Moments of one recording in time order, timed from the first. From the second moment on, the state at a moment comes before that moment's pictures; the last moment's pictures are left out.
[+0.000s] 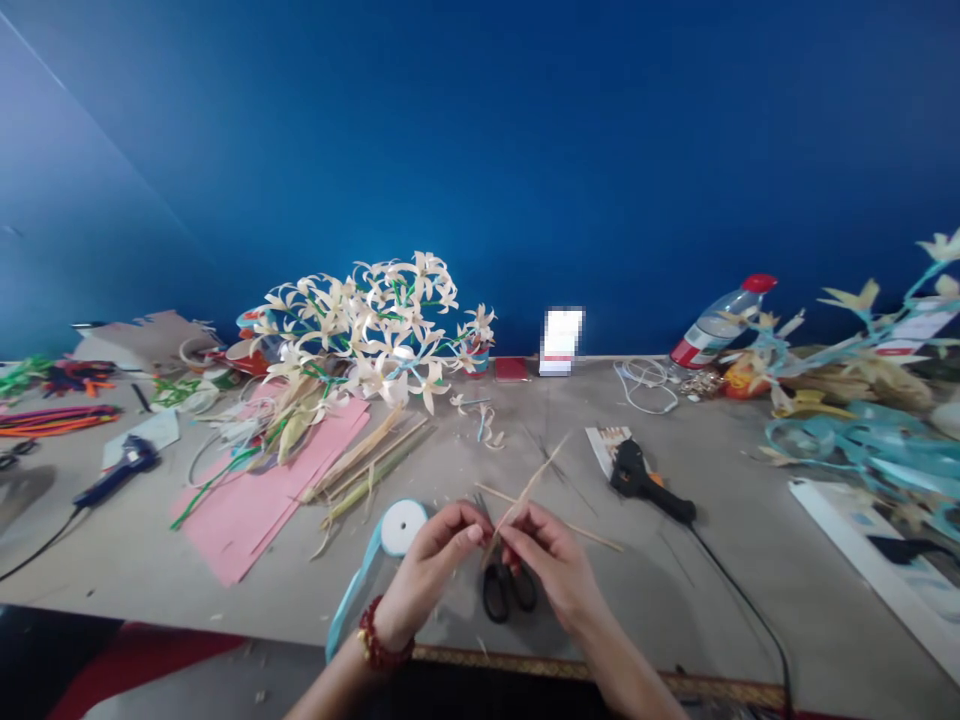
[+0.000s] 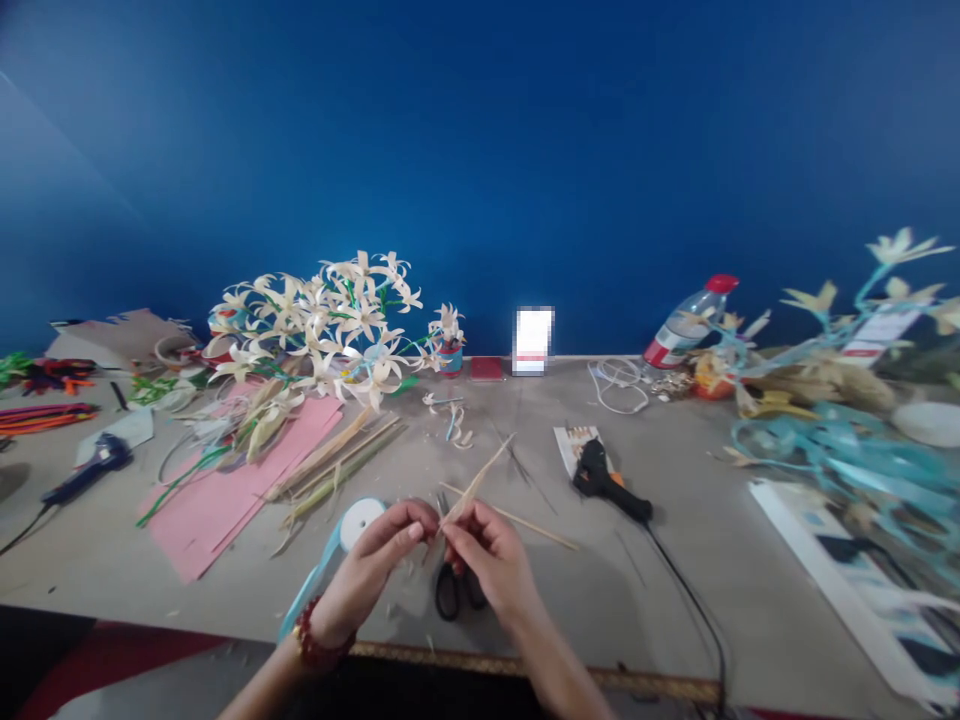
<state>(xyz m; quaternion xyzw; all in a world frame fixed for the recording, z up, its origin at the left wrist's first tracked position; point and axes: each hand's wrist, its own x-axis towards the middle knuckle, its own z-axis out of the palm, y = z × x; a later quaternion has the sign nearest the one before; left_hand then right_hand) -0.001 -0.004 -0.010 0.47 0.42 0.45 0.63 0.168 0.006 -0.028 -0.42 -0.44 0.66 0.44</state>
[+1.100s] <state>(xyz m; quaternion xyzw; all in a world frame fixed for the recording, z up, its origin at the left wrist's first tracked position) 0.002 -0.001 -0.011 0.43 0.43 0.45 0.66 0.169 0.010 -0.013 -0.43 -0.51 0.65 0.37</state>
